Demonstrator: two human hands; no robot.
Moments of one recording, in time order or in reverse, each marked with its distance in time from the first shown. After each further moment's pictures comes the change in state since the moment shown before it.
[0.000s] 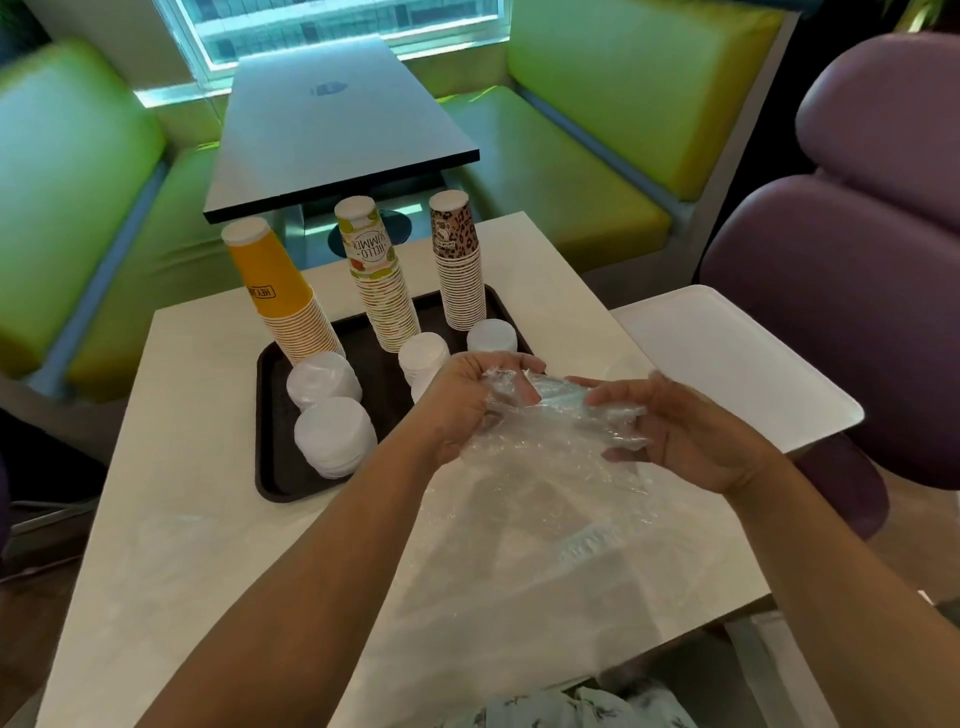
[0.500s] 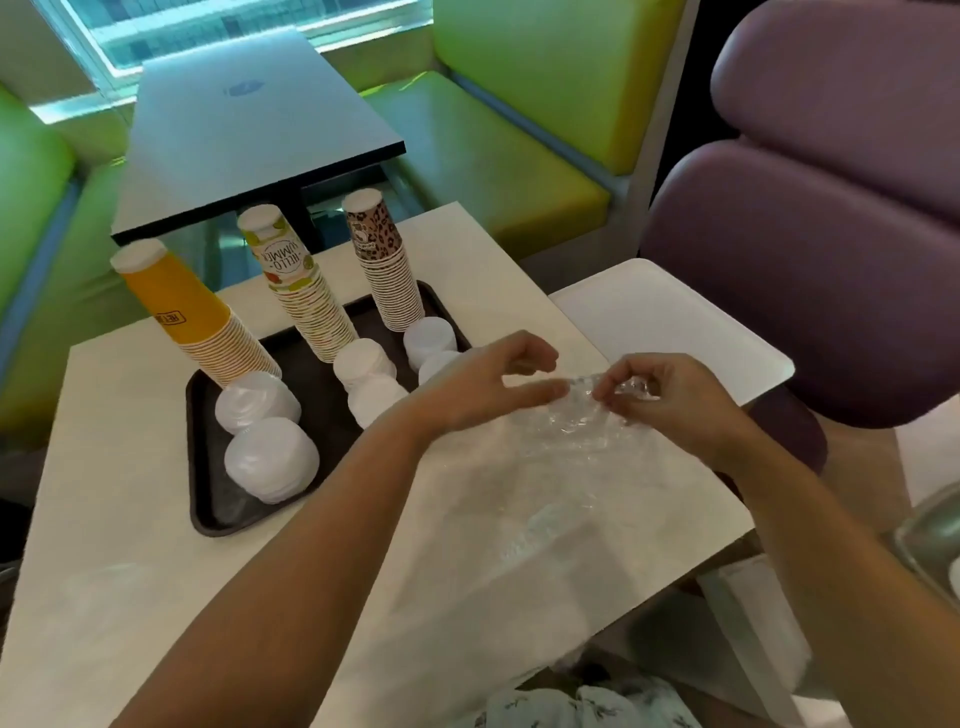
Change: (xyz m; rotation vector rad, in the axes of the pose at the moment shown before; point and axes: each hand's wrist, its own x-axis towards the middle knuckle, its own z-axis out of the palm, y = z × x) left_hand 0.038 0.011 0.056 0.749 -0.313 0.132; right_hand -0.040 -0.012 -0.029 -0.708 0.522 -0.169
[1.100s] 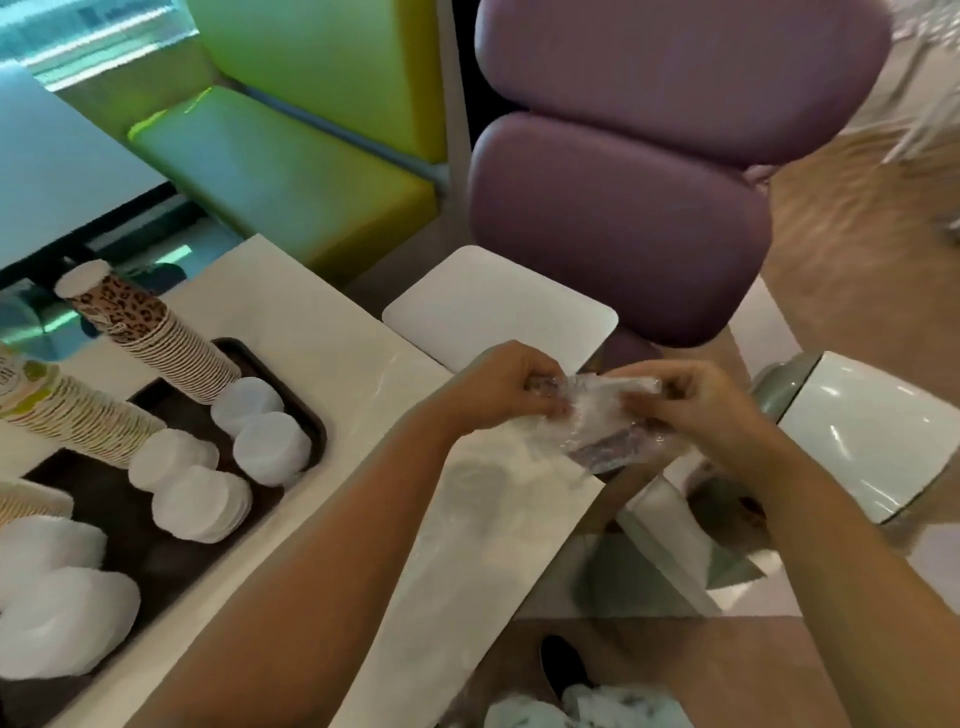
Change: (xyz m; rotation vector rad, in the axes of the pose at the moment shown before) left_hand 0.123 0.085 0.129 0.240 -0.263 0.235; right_hand -0.090 0.071 -0.121 0.276 0.281 0.223
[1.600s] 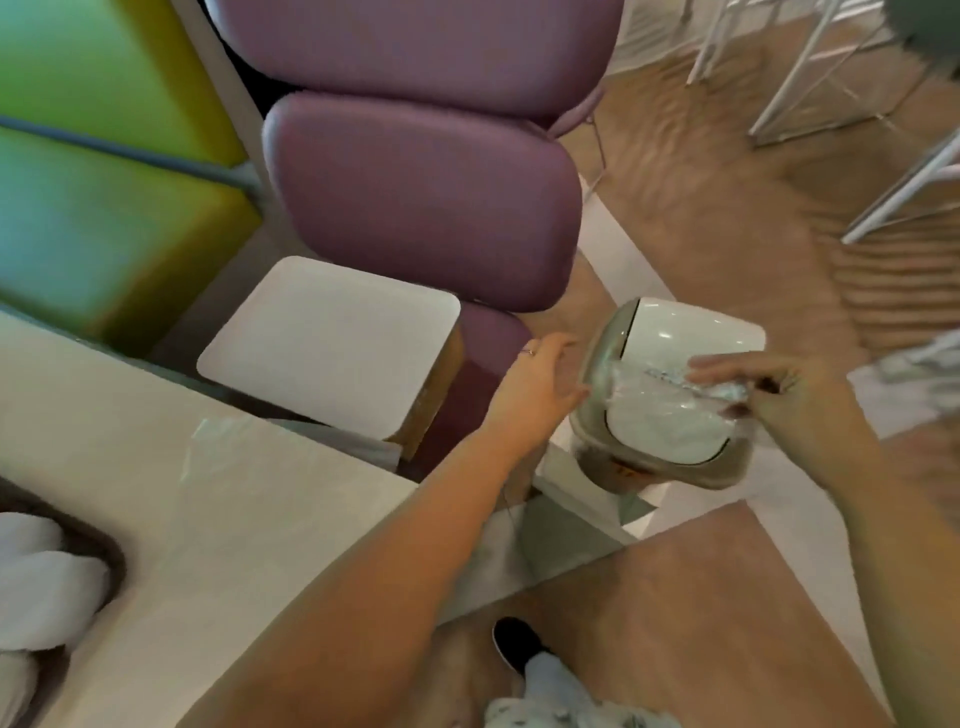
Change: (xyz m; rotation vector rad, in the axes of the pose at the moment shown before) left_hand 0.128 0.065 0.161 -0.084 -0.041 0.142; right_hand -0.082 0.082 -0.155 -0.151 0.598 0.075
